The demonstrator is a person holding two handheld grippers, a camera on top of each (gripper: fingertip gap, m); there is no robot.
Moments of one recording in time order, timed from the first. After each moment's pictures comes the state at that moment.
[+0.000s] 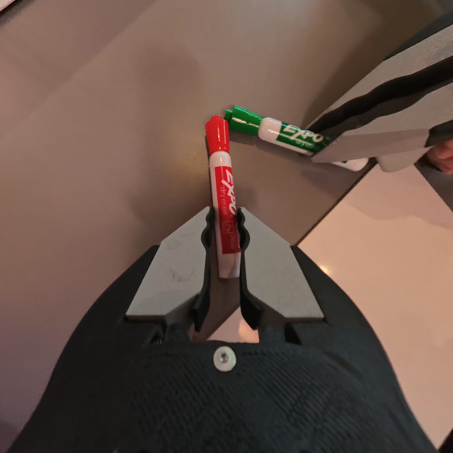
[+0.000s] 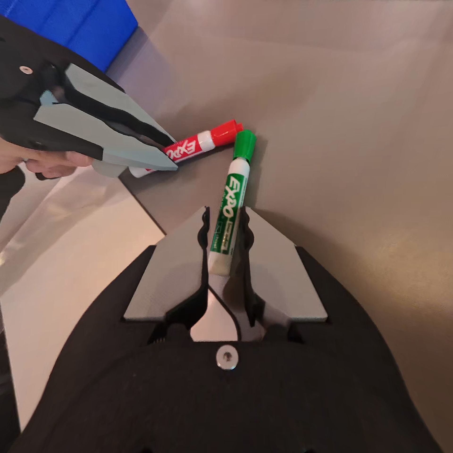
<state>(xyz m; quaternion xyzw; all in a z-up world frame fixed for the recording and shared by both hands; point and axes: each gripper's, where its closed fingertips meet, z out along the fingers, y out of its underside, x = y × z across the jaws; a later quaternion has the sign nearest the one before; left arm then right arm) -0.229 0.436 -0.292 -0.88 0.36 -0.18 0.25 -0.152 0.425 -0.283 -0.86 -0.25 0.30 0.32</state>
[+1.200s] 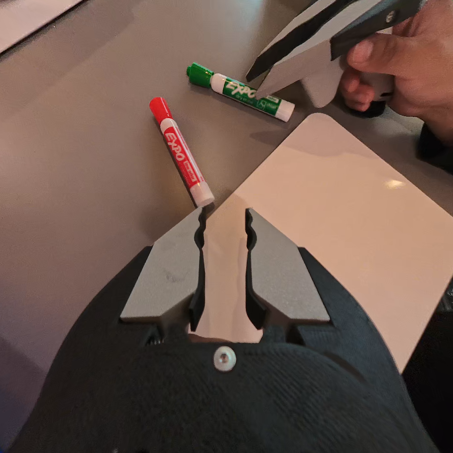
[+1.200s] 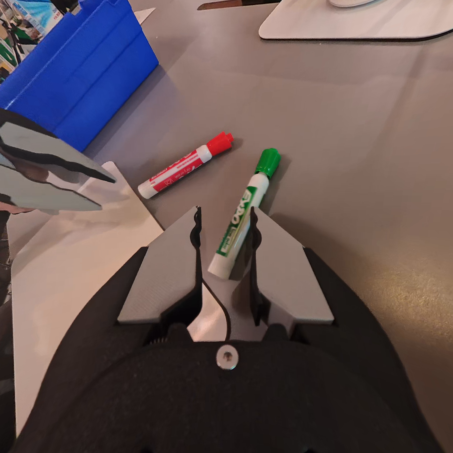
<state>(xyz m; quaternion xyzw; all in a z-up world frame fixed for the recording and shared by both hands) -0.254 0.363 -0.258 -0.84 0.38 -0.21 0.32 -0.140 0.427 -0.268 -0.83 -0.24 0.33 0.36</state>
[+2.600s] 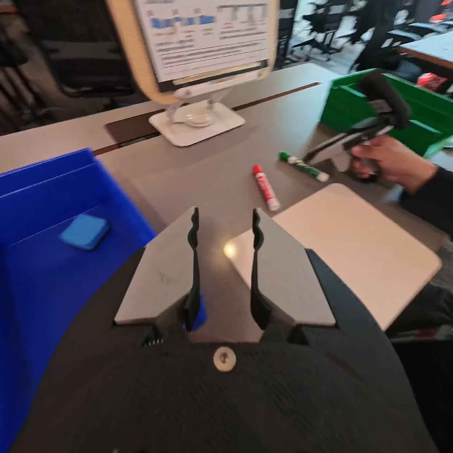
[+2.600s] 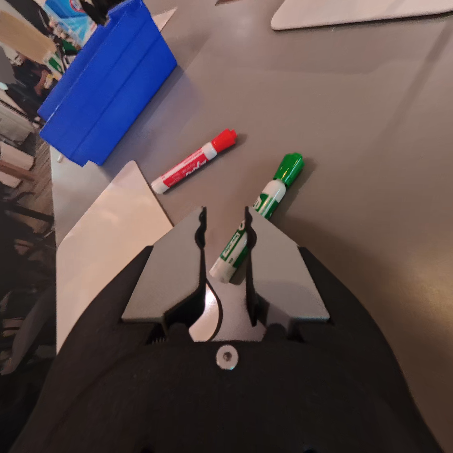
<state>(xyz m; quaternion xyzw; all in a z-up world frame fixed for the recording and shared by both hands) -0.418 0.339 -0.124 -0.79 0.25 -0.21 0.51 -0.132 0.427 -0.266 -0.82 -0.24 0.40 0.32</state>
